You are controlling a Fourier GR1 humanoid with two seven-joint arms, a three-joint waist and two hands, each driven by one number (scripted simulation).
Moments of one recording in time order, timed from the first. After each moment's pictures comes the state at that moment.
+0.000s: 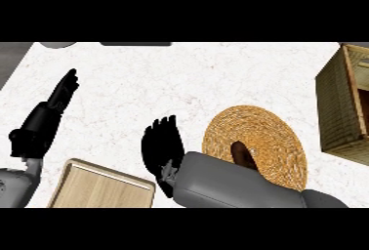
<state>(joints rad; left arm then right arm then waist) -0.21 0.55 -0.20 -1.52 0.14 0.17 -0.02 -0.95 -0.03 1.04 -1.19 0.48 0.43 0.91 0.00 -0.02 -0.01</state>
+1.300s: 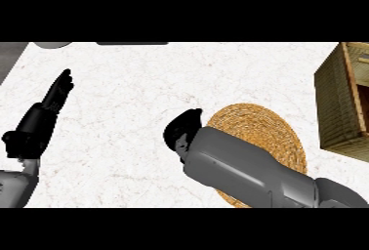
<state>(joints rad) -0.19 0.53 -0.15 -1.50 0.12 0.15 -0.05 -1.02 -0.10 0.98 -1.10 0.23 0.84 1.02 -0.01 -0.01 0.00</state>
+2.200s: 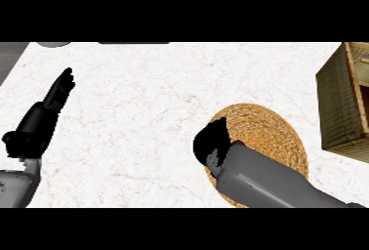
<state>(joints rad) -0.19 0.48 -0.11 -1.53 0.07 0.11 -0.04 -0.79 -0.24 0.95 -1.32 0.44 0.91 1.01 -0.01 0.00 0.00</state>
